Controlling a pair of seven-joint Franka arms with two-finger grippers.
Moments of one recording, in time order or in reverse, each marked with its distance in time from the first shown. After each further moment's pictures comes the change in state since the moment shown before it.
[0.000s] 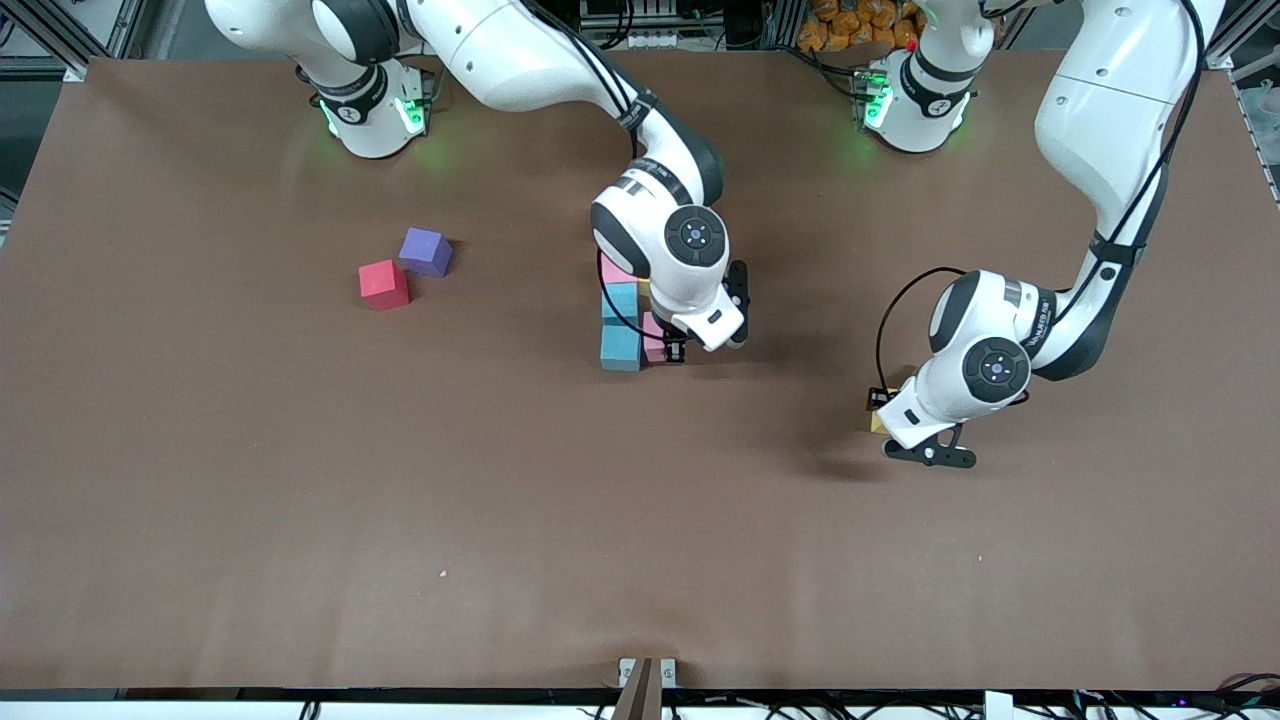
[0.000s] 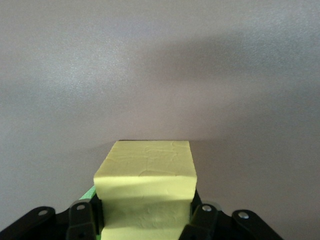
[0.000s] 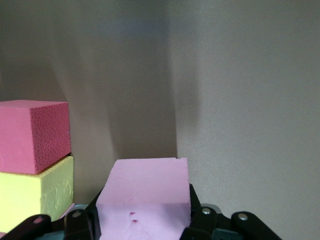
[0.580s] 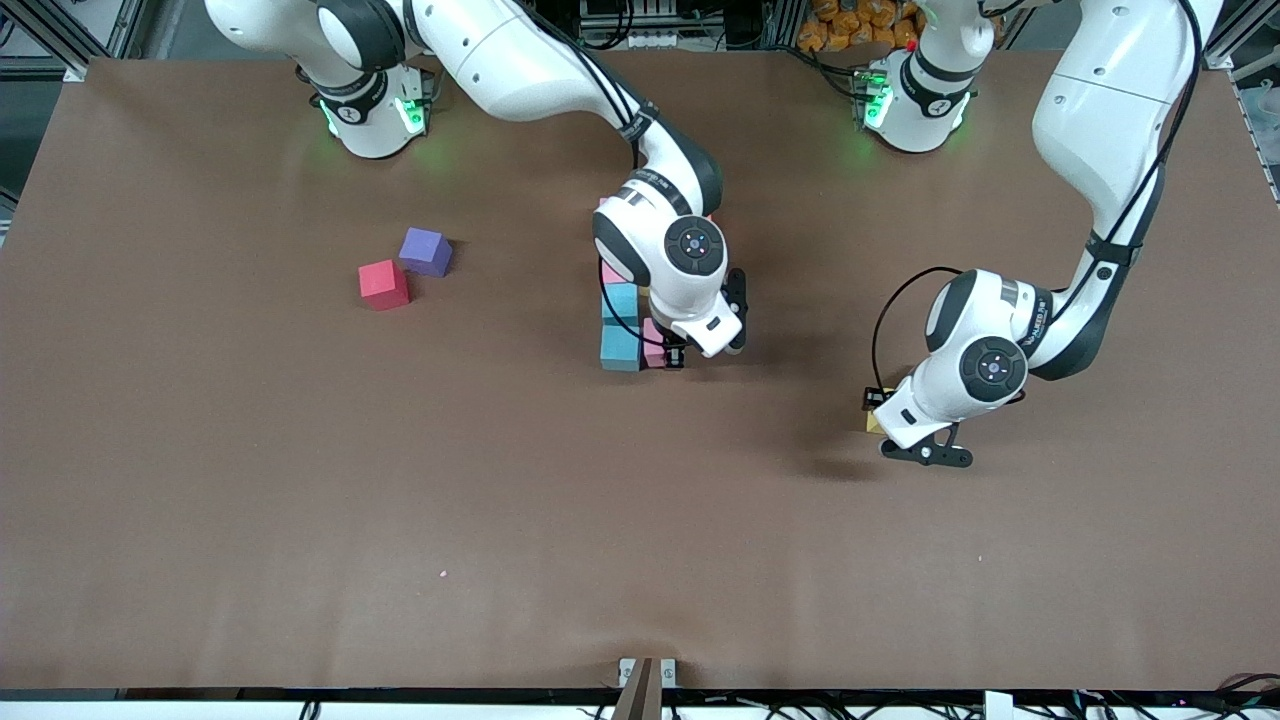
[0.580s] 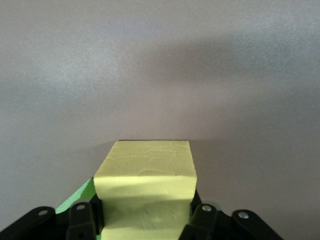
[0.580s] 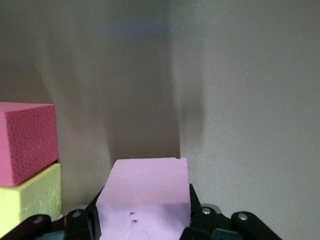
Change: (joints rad) left arm -0.003 0.000 -0.005 0.002 -0.033 0.000 -0.012; right arm -0.002 0.031 0.000 0.000 0.001 0.039 0.003
